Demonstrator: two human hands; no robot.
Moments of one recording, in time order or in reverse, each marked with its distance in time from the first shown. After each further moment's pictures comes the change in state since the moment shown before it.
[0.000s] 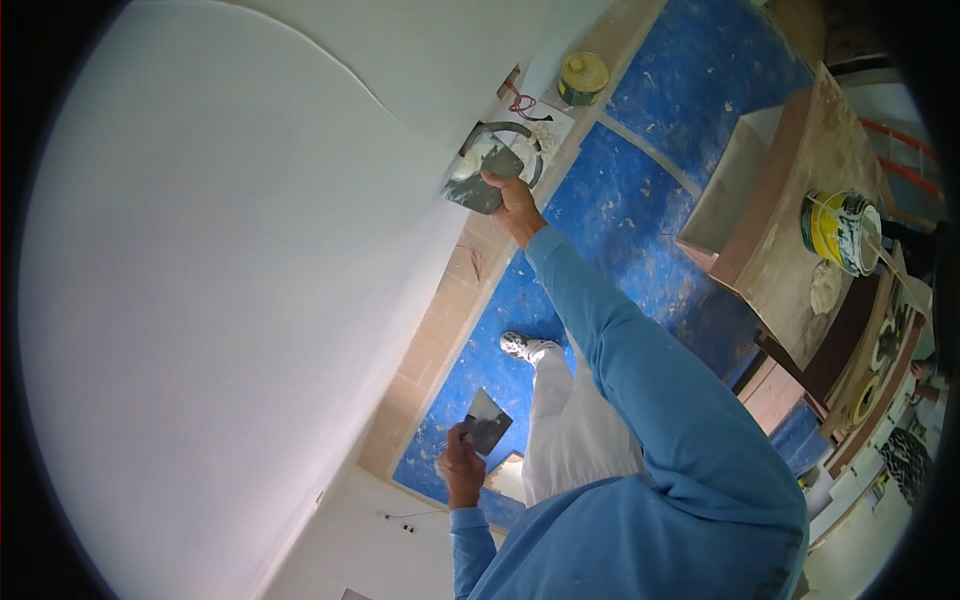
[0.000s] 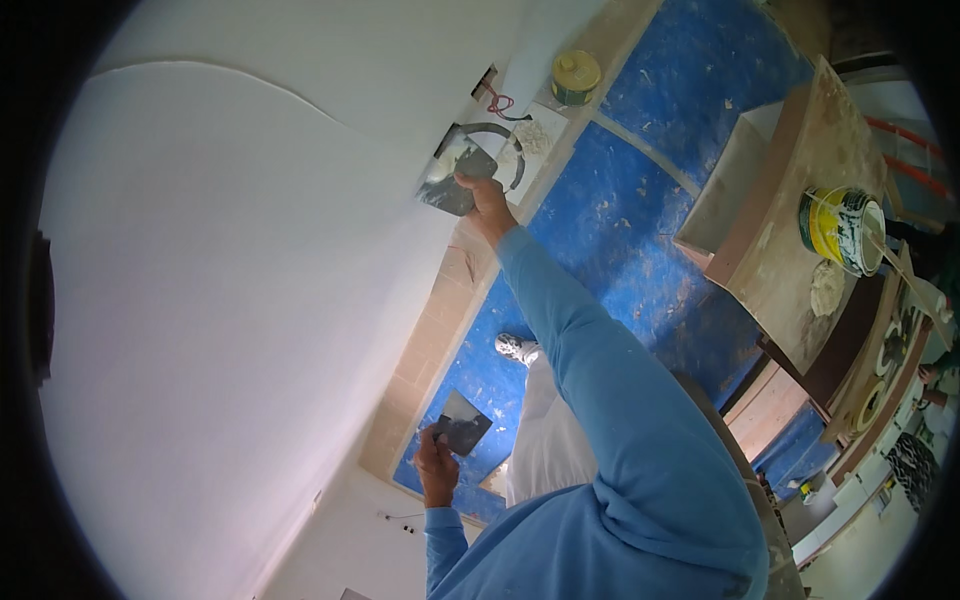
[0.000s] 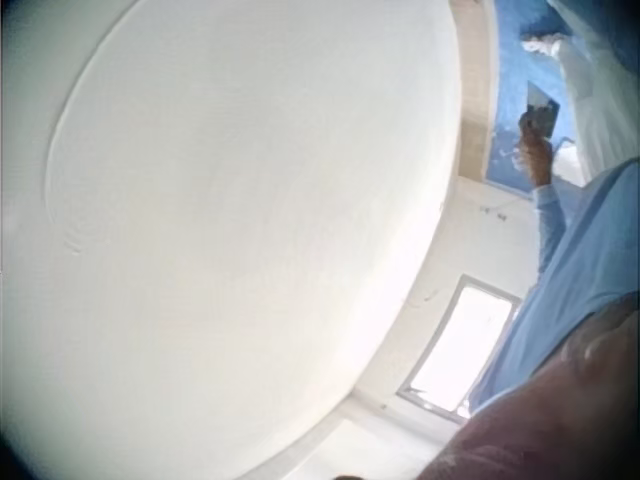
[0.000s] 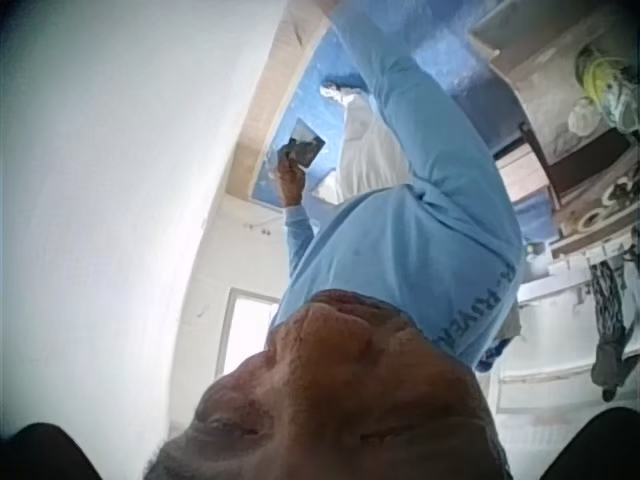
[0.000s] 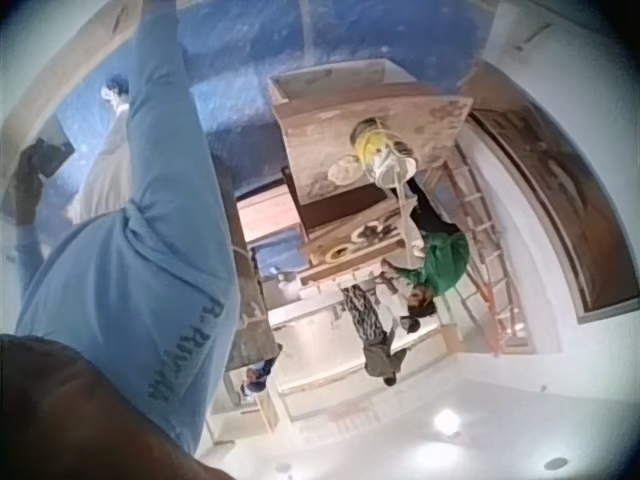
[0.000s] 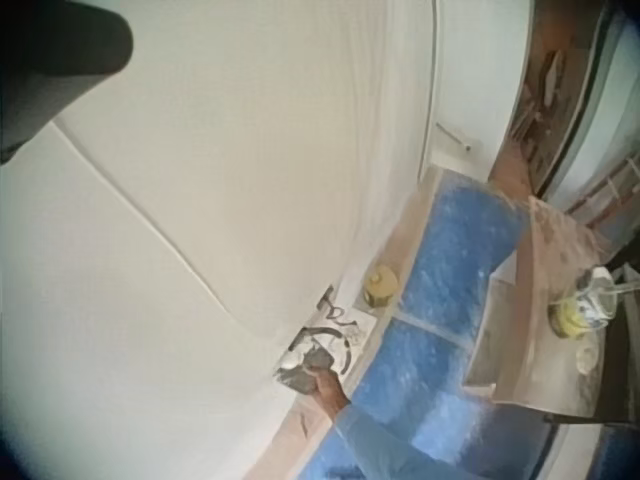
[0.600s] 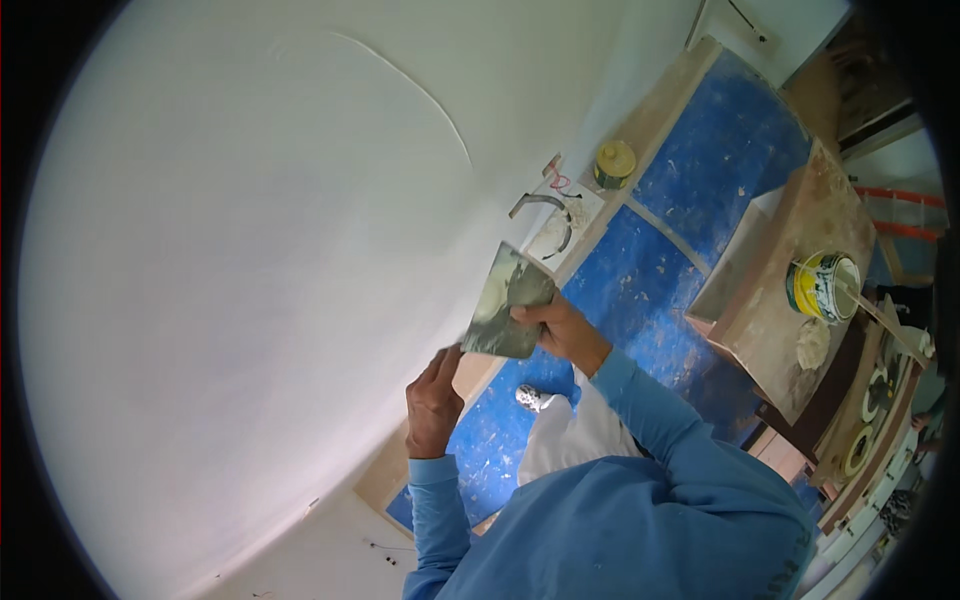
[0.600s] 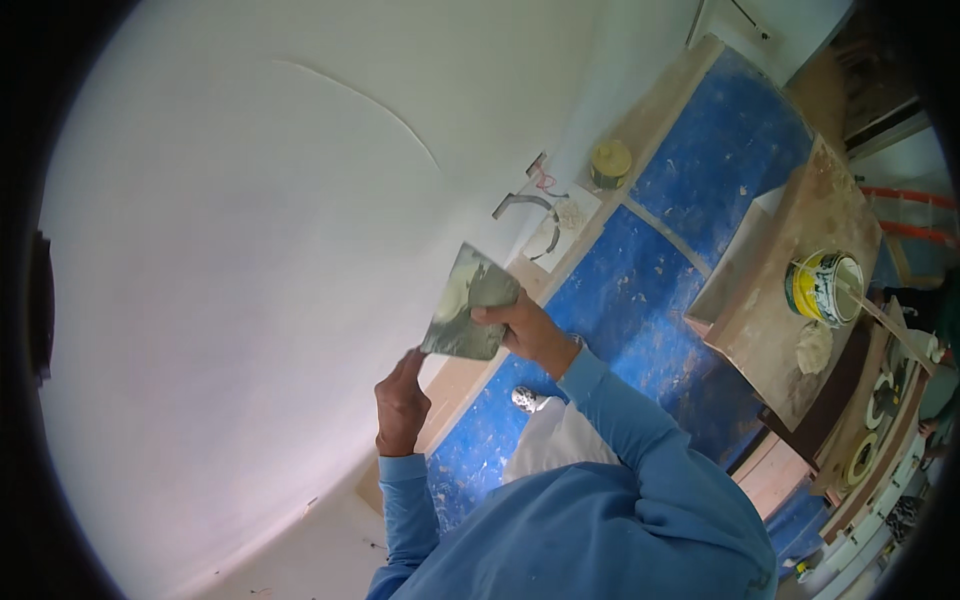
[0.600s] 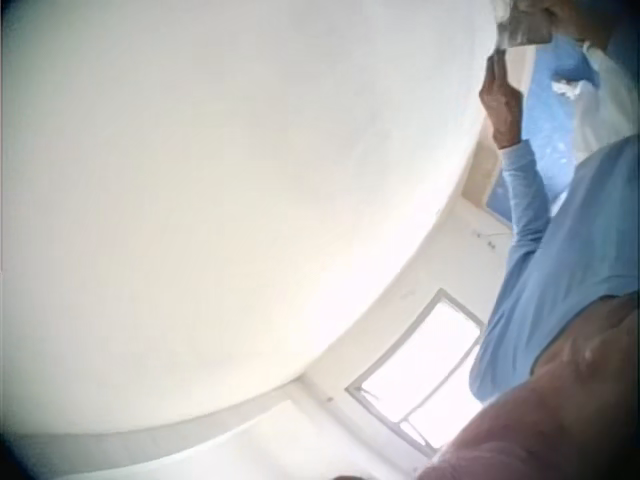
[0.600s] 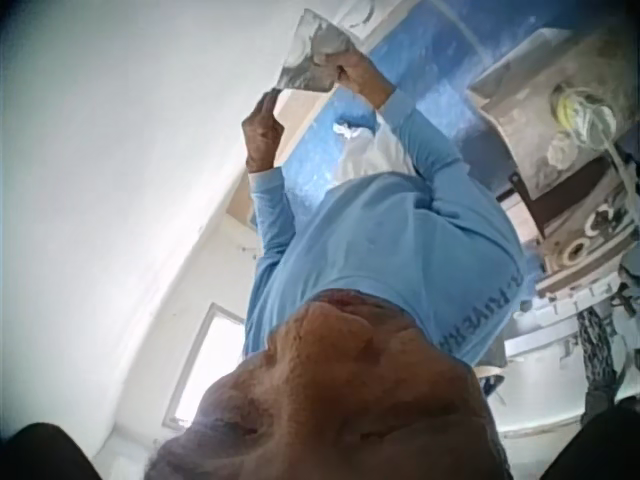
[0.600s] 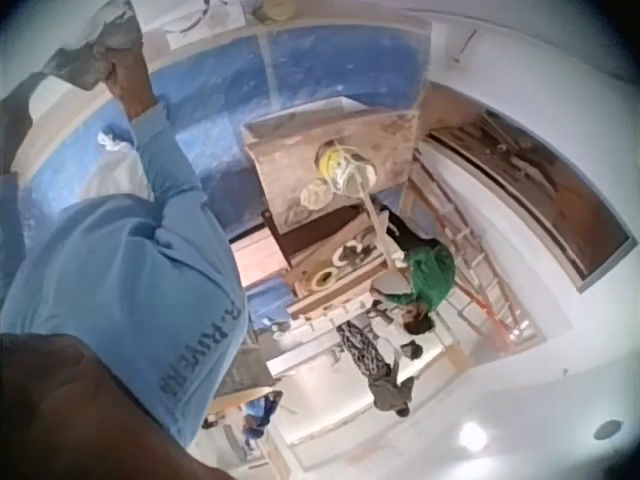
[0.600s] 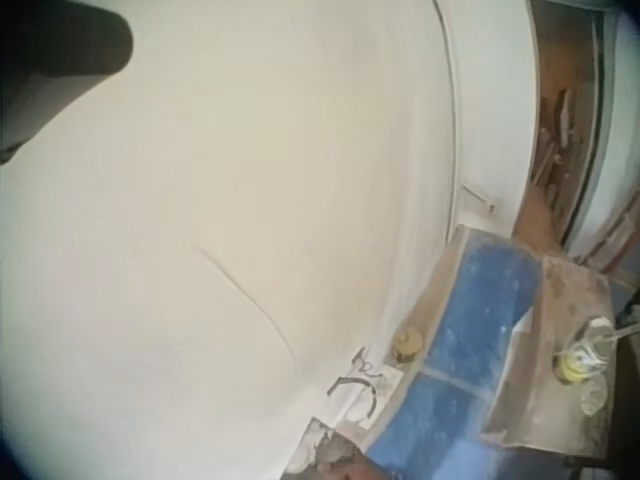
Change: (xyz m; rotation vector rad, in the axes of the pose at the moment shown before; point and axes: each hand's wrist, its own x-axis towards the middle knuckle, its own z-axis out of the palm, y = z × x) left_hand 0.094 0.155 -0.118 0.222 0.229 0.625; right_hand -0.269 -0.080 0.117 -0.191 -0.492 0.286
